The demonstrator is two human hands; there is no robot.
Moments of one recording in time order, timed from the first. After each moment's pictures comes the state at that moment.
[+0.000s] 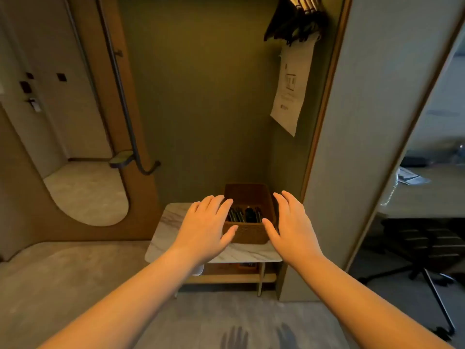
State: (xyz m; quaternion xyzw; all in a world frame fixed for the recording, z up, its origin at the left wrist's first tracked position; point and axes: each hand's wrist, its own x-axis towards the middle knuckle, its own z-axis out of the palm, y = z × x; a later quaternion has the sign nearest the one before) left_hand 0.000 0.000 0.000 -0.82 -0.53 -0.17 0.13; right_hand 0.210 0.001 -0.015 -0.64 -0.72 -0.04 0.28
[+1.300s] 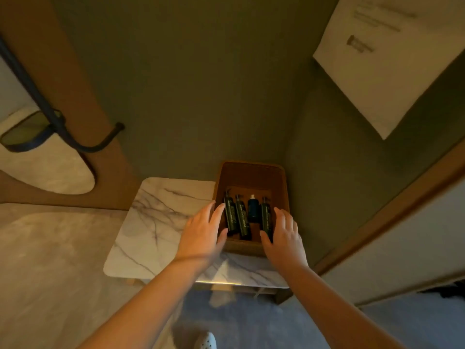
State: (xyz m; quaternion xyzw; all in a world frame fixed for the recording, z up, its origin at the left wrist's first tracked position) left_hand 0.035 0.429 -0.182 -0.76 -0.64 -0.14 -0.06; right_hand 0.242 0.430 -0.189 -0.69 -0.69 0.15 0.17
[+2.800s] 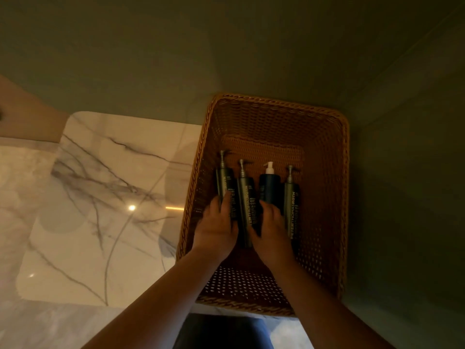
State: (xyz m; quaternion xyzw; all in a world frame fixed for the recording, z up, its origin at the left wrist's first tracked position) left_hand 0.085 0.710 -0.502 -0.63 -0.70 -0.07 -0.33; right_hand 0.230 0.707 -0.504 -0.68 -0.63 0.35 0.10
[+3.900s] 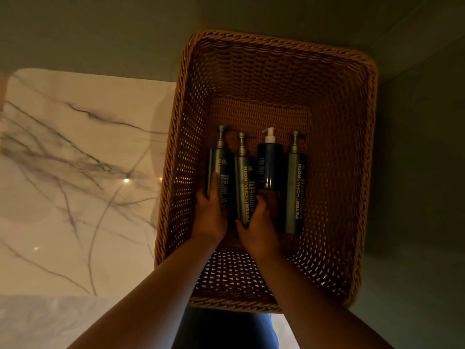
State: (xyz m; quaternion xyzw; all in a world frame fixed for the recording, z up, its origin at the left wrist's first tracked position) left_hand 0.100 0.704 -0.581 -0.50 -0.73 -0.09 -0.45; right_hand 0.222 0.679 -0.580 -0.74 -0.50 0.46 0.04
